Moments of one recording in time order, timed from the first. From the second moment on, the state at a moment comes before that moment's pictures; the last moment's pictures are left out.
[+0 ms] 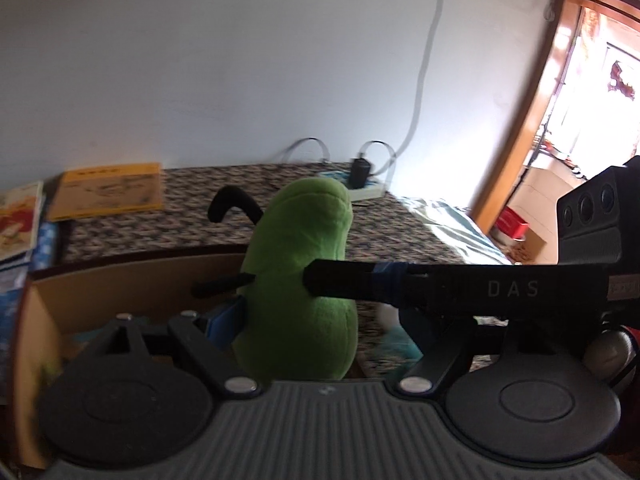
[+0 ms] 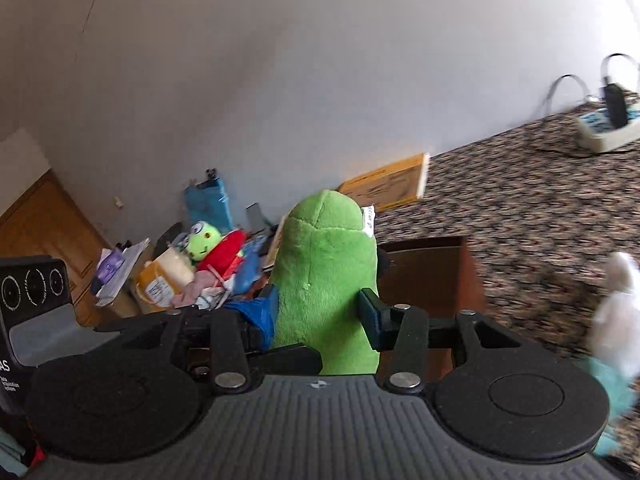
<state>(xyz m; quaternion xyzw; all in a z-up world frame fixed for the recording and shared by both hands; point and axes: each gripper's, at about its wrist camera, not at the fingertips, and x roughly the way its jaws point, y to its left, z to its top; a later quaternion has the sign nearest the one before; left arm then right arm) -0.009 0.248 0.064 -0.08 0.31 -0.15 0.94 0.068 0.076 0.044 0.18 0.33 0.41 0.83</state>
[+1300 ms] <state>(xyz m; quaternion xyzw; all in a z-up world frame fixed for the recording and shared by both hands) 0.054 0.382 -0.018 -0.09 0.42 -0.02 0.91 0.129 0.222 -0.025 0.09 0.42 0.39 0.81</state>
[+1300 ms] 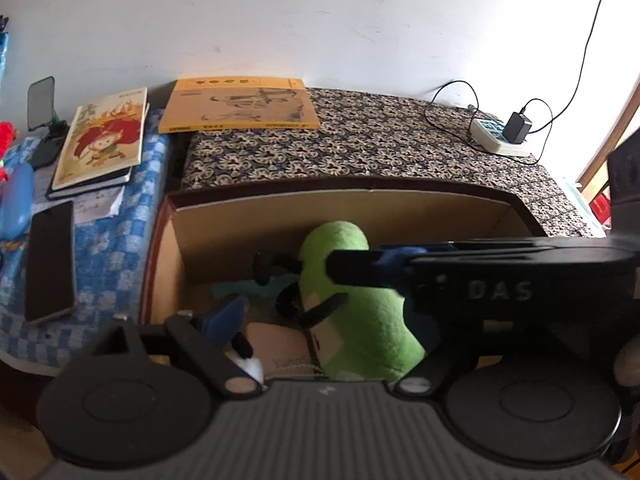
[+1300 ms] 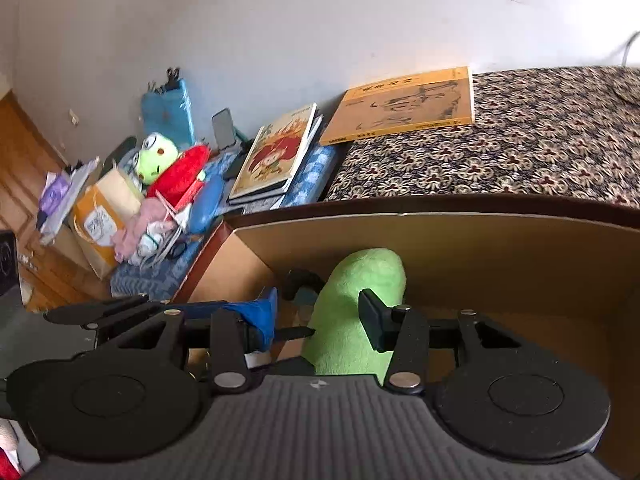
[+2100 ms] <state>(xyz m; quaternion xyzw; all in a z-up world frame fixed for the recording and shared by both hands) 0.031 0.310 0.020 0.02 0.40 0.04 0.91 0.092 0.140 0.000 0.14 0.36 0.31 0.87</state>
